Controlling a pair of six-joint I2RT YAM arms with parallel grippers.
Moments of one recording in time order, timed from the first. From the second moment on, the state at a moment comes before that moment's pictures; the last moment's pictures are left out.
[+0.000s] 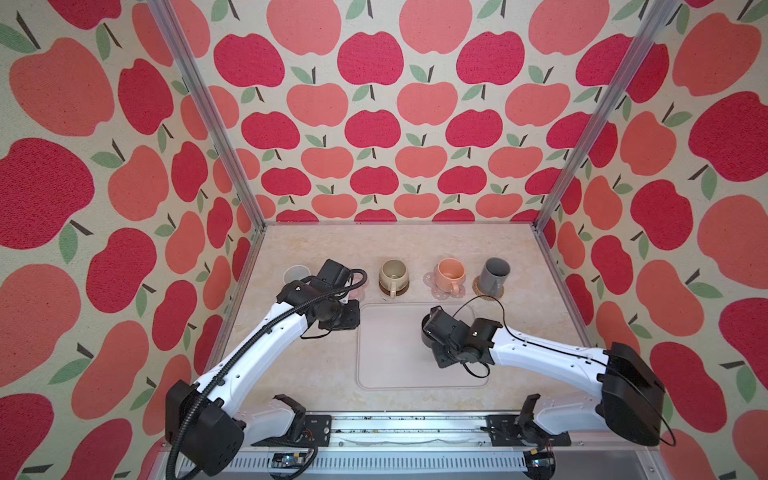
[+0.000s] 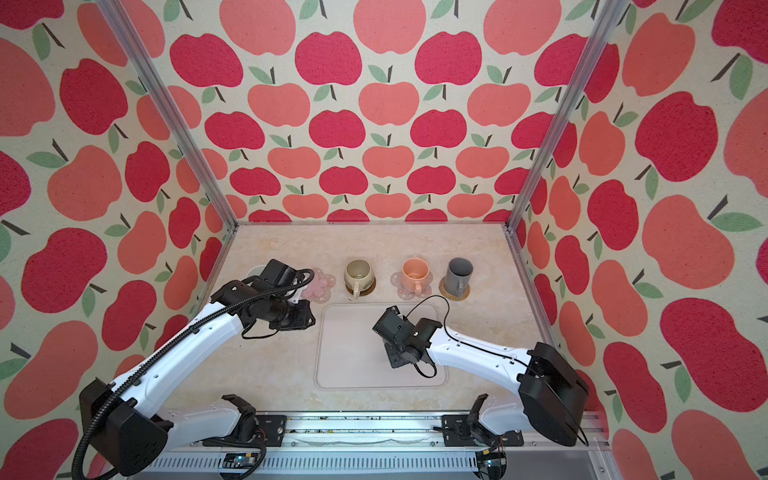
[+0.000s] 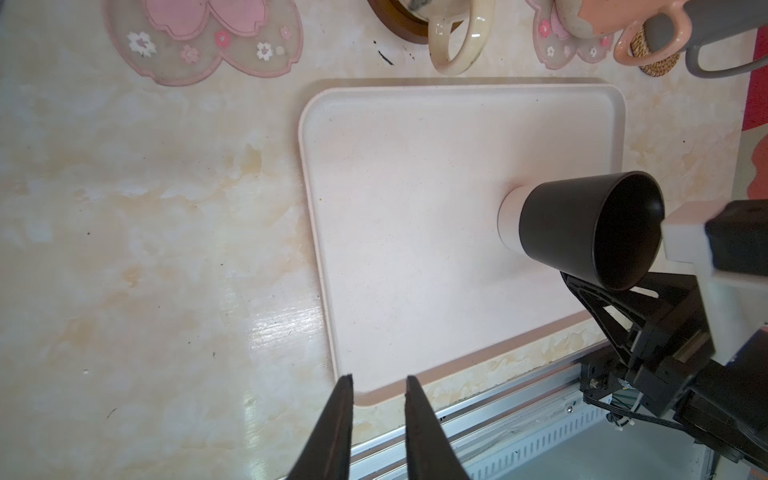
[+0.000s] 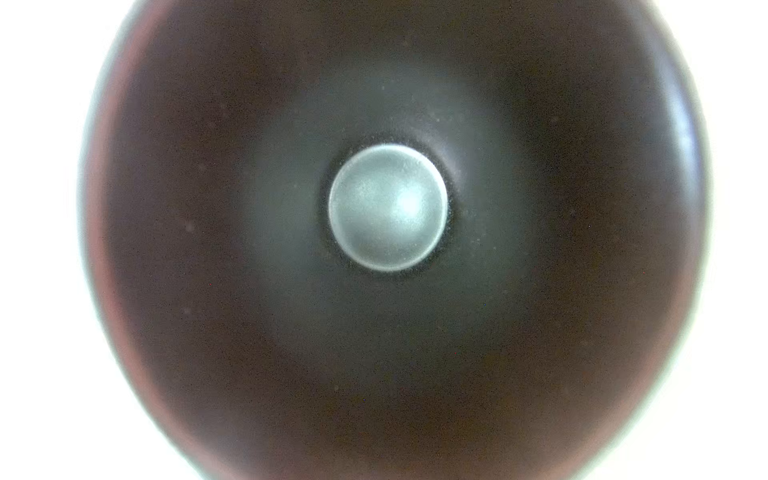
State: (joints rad) left arm -0.51 1.23 1.11 -1.04 0.20 -0.46; right arm 1.05 1.33 0.82 -0.75 0.19 0.55
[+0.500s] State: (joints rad) left arm -0.51 1.20 1.11 -1.05 0.18 -0.46; right arm 1.08 1.27 0.81 -0.70 0.19 0.43
